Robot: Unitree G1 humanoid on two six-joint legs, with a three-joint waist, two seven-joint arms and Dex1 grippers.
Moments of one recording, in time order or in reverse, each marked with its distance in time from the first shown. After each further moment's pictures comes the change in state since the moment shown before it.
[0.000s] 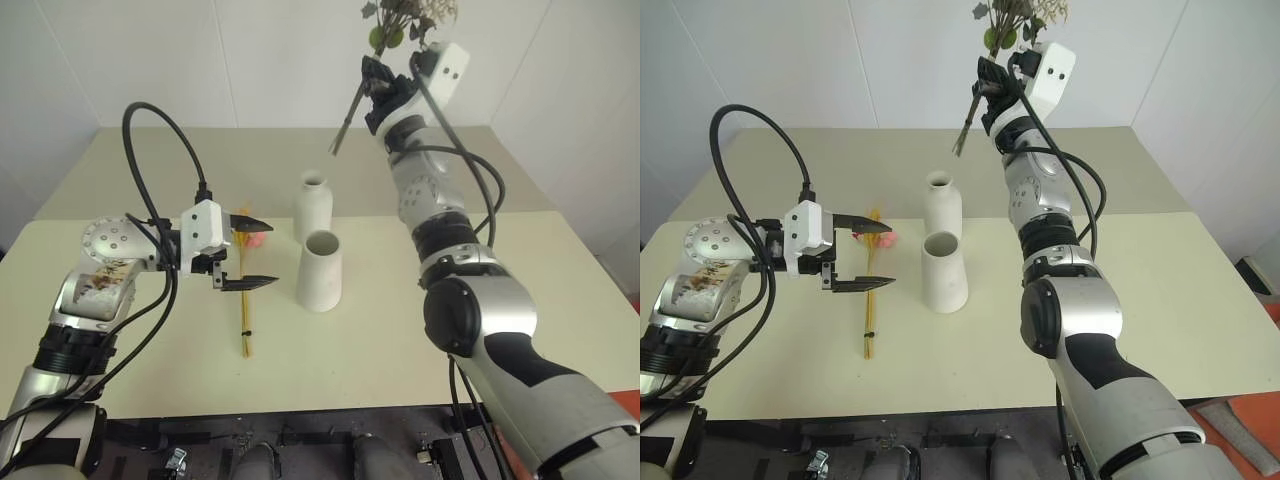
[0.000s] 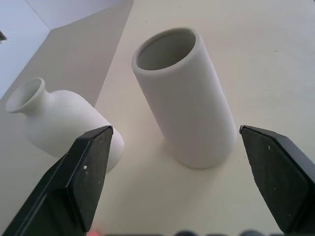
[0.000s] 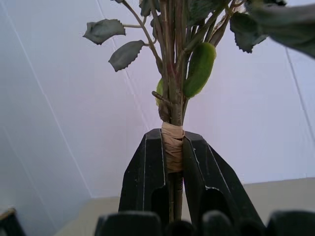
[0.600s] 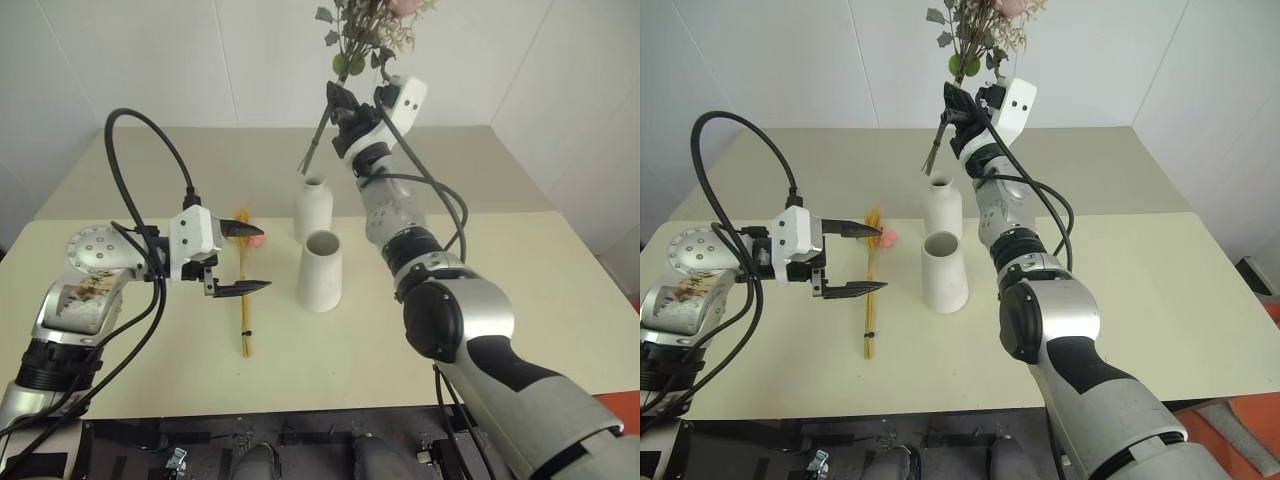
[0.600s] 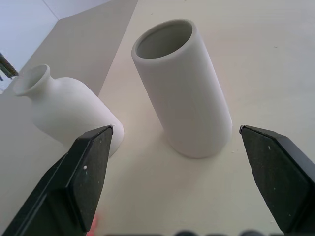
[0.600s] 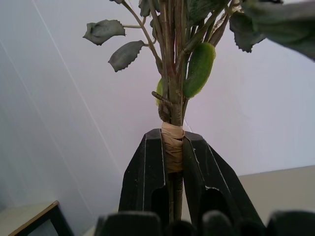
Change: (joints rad) left arm 0.085 0.042 0.060 -0.103 -0.019 0.063 0.035; right arm -0.003 0.078 -0.007 0.173 -0.056 -0.158 0.031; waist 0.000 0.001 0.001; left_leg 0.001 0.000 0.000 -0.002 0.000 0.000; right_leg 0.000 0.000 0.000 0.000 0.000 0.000
